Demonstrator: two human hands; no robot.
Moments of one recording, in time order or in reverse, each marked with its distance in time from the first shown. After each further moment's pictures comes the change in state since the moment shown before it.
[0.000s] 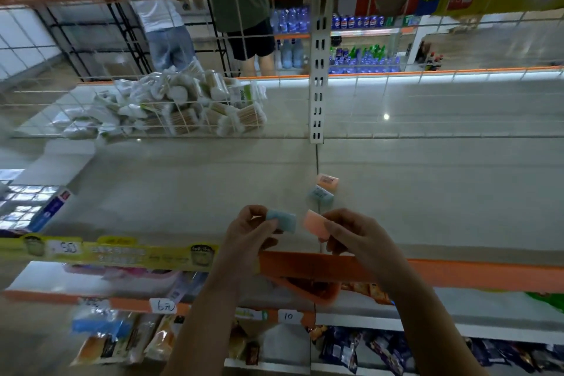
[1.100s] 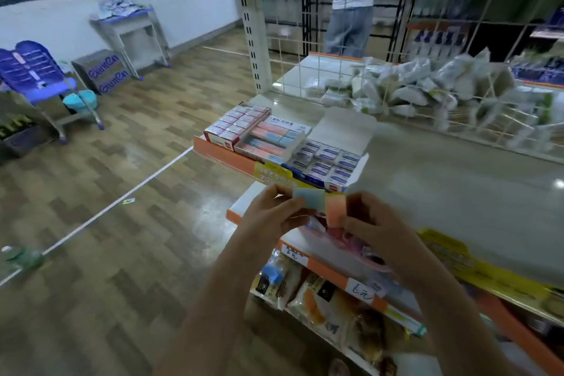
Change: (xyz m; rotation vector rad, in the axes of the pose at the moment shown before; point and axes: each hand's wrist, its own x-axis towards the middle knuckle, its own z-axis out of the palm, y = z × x) left_hand -0.099 0.092 -0.419 -0.274 0.318 0.040; right_hand 0.067 -0.112 0.439 -0.148 -0.421 -0.112
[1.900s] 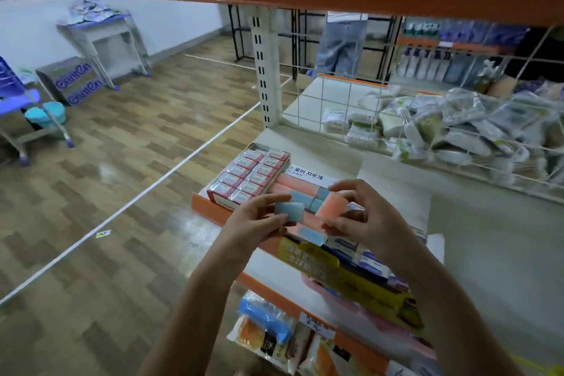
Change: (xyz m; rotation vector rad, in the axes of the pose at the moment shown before) left_hand 0.168 0.059 -0.113 0.222 -0.073 -0.034; right_hand 0.183 -0.035 0.037 0.126 0.021 -0.093
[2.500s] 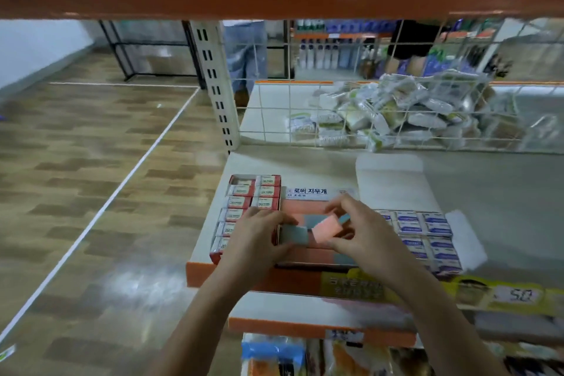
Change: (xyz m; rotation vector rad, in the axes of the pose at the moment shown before) left_hand 0.087 0.020 -0.070 1.231 -0.332 0.542; right_hand 0.048 0.004 0.082 -0.619 0.410 0.172
